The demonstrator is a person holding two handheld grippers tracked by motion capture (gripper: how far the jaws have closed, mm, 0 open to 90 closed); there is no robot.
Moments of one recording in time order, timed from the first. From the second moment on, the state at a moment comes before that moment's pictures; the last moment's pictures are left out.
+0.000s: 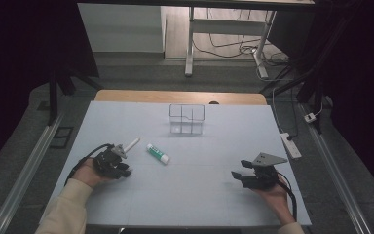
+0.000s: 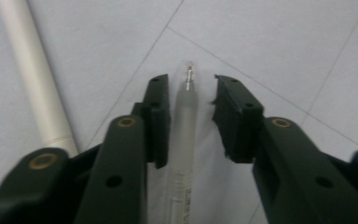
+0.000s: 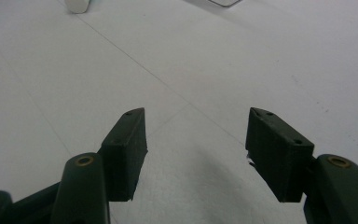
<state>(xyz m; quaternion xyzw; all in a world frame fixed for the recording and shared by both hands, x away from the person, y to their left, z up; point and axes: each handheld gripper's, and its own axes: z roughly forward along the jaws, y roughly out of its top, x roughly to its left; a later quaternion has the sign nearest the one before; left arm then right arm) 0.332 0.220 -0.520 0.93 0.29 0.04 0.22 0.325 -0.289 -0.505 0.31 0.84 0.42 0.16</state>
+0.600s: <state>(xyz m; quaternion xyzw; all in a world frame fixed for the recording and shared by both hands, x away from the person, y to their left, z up) 0.323 0.211 -0.518 0.95 0.25 0.08 0.19 0.329 -0.292 -0.502 0.31 0.84 0.41 0.17</state>
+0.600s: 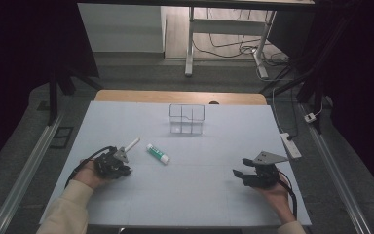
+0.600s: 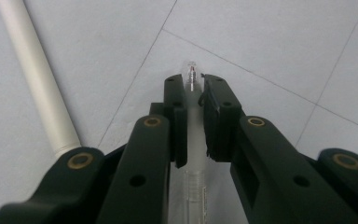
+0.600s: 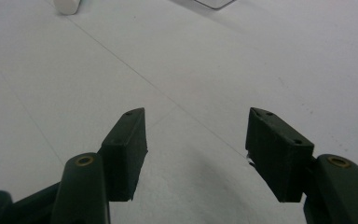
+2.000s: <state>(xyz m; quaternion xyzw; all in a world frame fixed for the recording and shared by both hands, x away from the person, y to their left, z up) 0.298 0.237 -0.454 0.89 0.31 0.15 0.30 0.329 -0.293 -0.501 0.31 0.83 0.42 0.18</state>
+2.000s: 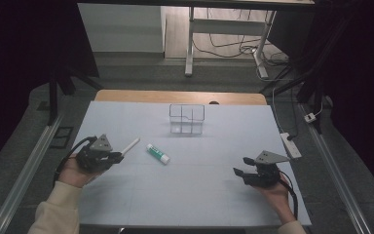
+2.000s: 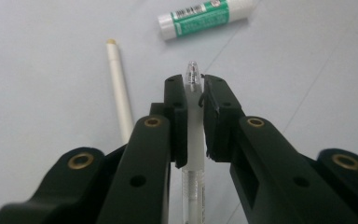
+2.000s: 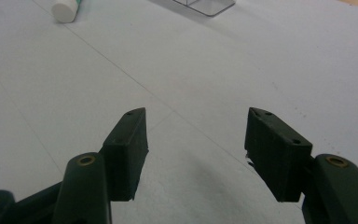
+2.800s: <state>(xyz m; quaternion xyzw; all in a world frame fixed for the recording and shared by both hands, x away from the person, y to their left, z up) 0.296 0.236 -0.432 0.83 0.34 0.21 0.38 0.328 -0.294 -0.502 0.32 0.83 0.42 0.17</state>
